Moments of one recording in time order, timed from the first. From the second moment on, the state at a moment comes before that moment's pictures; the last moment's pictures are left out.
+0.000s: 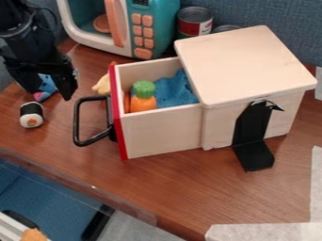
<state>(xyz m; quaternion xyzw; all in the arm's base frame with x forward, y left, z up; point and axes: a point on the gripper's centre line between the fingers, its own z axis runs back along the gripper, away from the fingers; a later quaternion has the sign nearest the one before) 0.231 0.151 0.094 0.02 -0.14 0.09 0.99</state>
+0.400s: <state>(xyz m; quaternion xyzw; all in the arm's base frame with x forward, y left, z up) 0.243 0.119 0.105 -0.01 -0.13 0.05 0.99</state>
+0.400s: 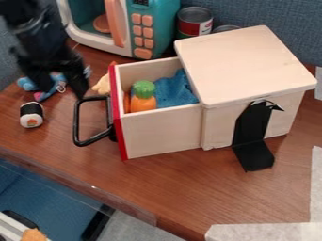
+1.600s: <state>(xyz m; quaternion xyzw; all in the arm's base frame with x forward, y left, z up) 0.304 0.025 0.078 0.05 -0.11 -0.03 0.99</state>
